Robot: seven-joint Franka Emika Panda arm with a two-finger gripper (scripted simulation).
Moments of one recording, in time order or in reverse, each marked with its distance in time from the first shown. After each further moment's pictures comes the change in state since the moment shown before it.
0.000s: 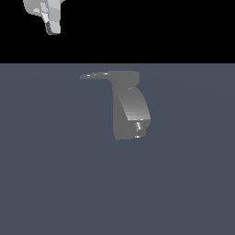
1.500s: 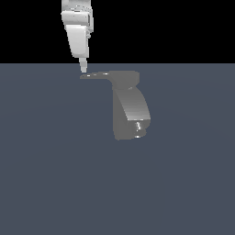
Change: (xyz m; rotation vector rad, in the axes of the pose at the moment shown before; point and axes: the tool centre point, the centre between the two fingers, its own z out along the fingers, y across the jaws) arm 0.123 -0.106 0.085 0.008 0.023 0.626
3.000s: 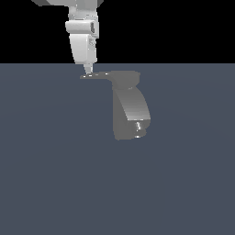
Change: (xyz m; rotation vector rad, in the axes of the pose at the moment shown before) arm 0.017 -0.001 0.017 0.004 0.005 0.141
